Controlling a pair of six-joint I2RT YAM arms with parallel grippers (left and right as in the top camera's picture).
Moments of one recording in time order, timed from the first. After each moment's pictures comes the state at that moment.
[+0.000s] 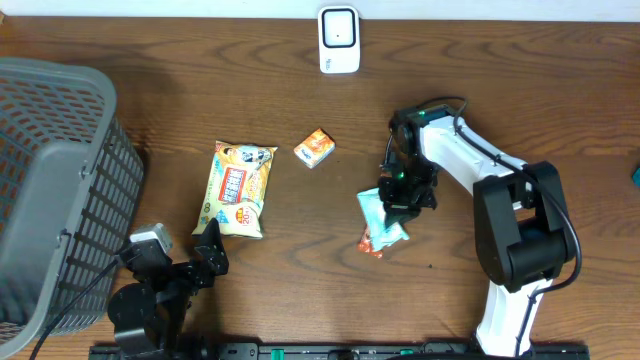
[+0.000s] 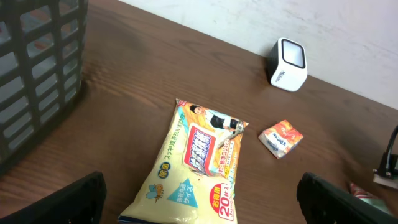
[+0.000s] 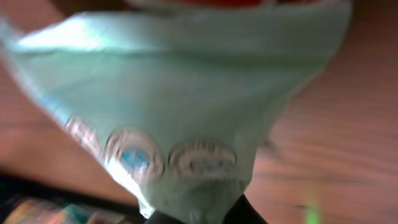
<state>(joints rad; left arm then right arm) 0.16 0.03 0.30 -0.61 0.21 -0.30 0.33 2.05 1.37 -1.21 -0.30 0.23</state>
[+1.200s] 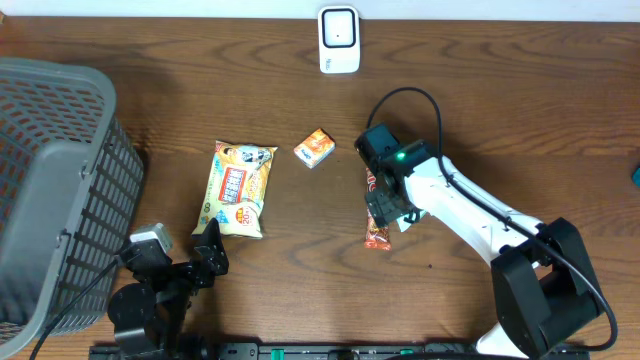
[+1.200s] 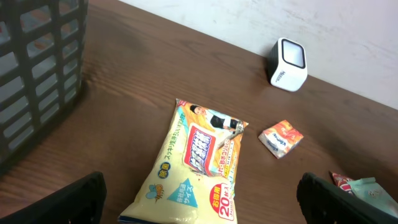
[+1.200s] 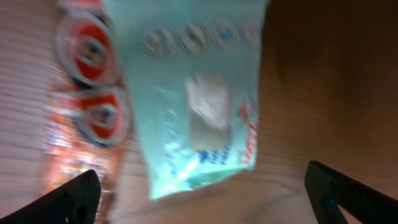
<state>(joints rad) 0.16 0.03 0.30 -0.61 0.21 -0.30 0.55 1.77 1.17 -0.96 0.31 0.22</state>
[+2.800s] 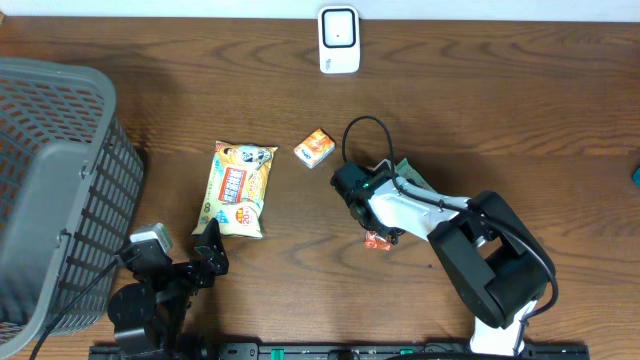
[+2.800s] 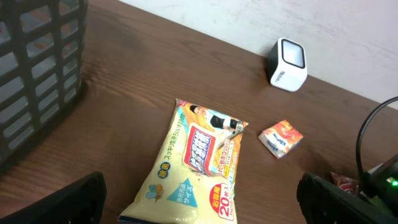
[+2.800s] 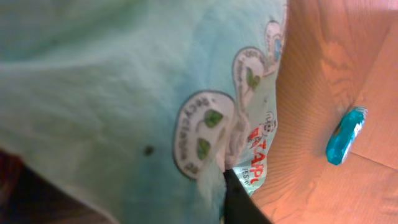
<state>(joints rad) 0.16 0.03 0.30 -0.61 0.21 -0.30 0.67 1.97 1.05 -0.76 0.75 0.17</state>
